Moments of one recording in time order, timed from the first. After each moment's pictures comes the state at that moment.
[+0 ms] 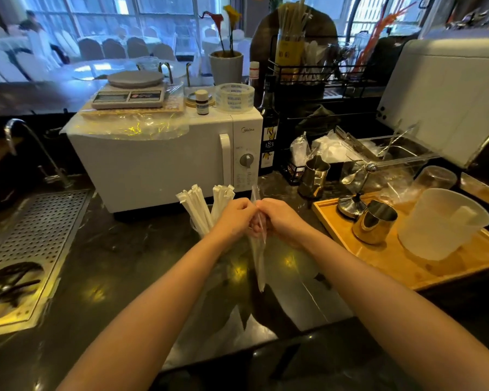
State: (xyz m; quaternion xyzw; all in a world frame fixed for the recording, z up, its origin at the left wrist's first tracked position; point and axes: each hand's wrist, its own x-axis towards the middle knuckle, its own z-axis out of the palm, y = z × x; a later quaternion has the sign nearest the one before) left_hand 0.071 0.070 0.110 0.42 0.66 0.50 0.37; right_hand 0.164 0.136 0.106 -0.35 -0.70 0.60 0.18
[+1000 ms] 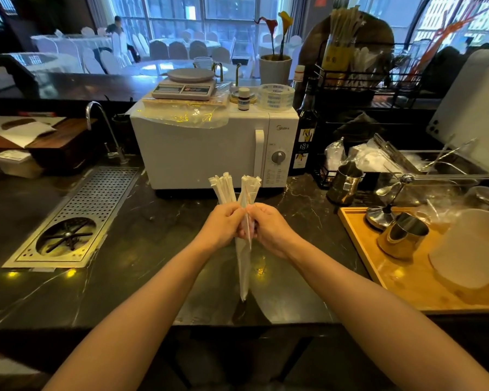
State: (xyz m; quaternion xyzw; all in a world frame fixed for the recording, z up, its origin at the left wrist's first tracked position) left_hand 0.074 -0.004 0.110 0.38 0.71 0.52 0.27; right_hand 0.150 0.083 0.092 -0.22 -0.65 0.71 0.16
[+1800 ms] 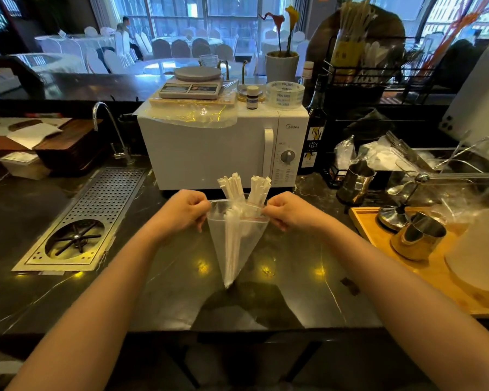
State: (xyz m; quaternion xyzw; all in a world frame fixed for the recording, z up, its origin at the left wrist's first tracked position) left_hand 0.008 -0.050 0.141 0.44 0.80 0.37 0.20; right_hand 0.152 0.115 0.129 -0.22 -0.88 0.43 0.04
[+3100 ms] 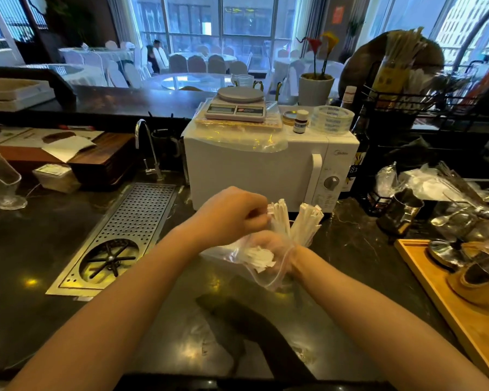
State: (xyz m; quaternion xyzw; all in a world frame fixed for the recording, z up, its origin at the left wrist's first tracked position) left_hand -0.035 -0.065 0.193 0.65 0.73 0.23 0.04; right_hand 0.039 0.043 0.117 -0.22 -0.56 0.79 -0.09
